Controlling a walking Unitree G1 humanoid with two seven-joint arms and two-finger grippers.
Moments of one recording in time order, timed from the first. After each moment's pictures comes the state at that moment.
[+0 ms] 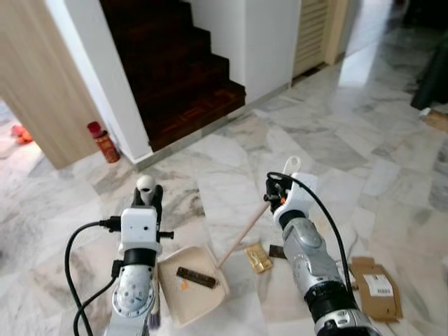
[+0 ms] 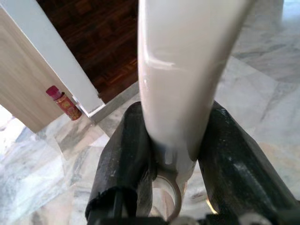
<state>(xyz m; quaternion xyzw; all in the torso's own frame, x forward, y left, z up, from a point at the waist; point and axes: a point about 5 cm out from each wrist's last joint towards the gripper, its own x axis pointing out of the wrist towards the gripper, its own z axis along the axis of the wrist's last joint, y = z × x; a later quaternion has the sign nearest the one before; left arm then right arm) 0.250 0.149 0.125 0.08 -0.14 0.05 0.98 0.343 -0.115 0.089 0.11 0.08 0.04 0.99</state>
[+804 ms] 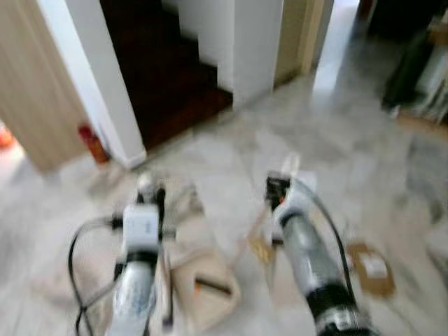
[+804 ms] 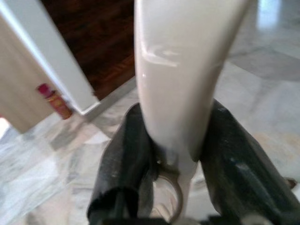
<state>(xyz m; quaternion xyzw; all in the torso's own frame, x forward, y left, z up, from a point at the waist) 0.250 0.150 0.122 0.08 -0.13 0.05 0.99 0.343 -0.105 0.087 0.09 0.09 0.07 0.99</state>
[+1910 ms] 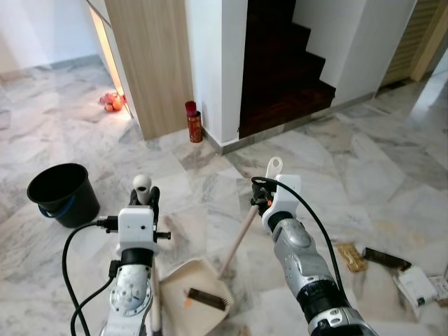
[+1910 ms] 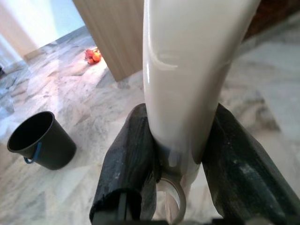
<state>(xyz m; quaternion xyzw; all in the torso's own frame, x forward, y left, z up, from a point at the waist) 0.251 0.149 0.123 0.08 -0.13 0.05 0.99 0.342 -0.097 0.085 0.10 0.10 0.08 0.99</state>
